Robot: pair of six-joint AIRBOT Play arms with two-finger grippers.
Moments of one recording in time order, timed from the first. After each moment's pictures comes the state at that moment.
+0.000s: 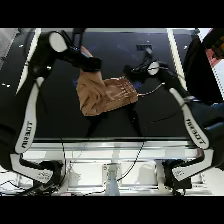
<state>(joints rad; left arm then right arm) -0.39 -1.66 1.87 1.23 -1.23 -1.57 0.25 -1.64 1.50 -1.17 0.78 1.89</state>
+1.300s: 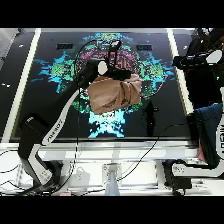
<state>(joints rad) -0.58 -1.87 1.87 1.24 -0.84 -1.65 -0.16 -1.46 1.49 -1.30 0.90 1.36</state>
